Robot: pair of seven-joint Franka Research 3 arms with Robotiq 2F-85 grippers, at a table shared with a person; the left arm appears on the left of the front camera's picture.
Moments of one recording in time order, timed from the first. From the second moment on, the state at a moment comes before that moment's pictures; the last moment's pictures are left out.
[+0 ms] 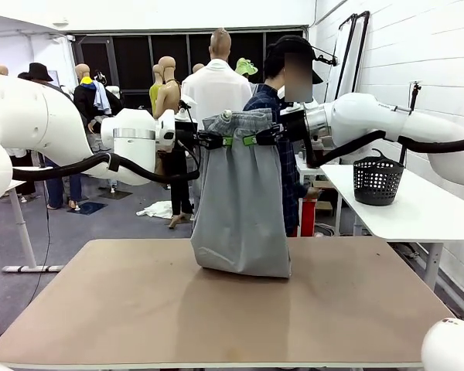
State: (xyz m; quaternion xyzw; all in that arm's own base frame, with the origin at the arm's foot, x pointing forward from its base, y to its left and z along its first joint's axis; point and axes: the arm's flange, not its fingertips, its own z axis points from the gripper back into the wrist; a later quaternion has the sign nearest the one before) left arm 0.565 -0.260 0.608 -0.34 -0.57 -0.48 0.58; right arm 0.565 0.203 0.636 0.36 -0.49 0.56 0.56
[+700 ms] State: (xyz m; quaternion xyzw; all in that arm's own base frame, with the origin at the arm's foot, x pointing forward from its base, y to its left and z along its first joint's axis) left arm 0.592 -0.258 0.623 -0.28 -0.63 -0.48 0.54; right arm 0.627 0.210 0.647 0.33 -0.51 0.57 0.56
